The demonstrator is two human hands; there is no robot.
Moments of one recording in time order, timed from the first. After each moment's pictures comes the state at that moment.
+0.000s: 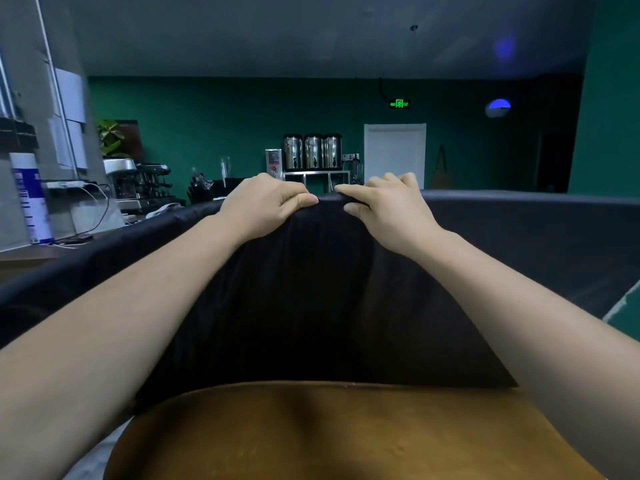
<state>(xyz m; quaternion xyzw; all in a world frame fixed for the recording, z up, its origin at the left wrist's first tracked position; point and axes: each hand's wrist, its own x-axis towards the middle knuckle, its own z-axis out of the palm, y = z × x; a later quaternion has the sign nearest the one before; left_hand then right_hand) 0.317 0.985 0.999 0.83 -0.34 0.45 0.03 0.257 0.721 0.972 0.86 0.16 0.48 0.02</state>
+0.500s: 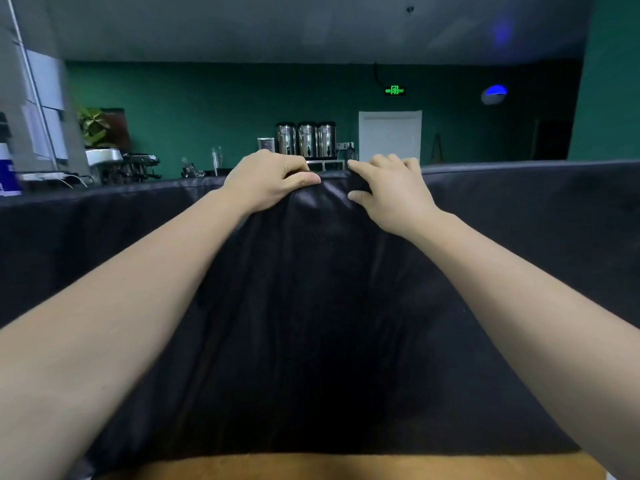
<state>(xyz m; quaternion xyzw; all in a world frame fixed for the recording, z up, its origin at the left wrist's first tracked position) 0.371 0.964 1.024 0.85 -0.33 0.41 0.07 0.299 0.706 0.983 0.89 0.10 0.45 0.03</state>
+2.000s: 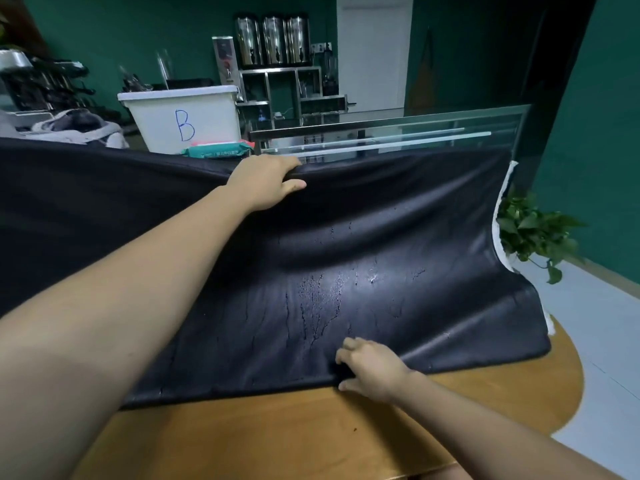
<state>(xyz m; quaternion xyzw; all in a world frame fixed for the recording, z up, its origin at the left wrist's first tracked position) 0.512 0.894 0.852 0.89 -0.33 0.32 -0.05 0.309 0.685 0.561 0.98 0.19 -0.02 -0.03</state>
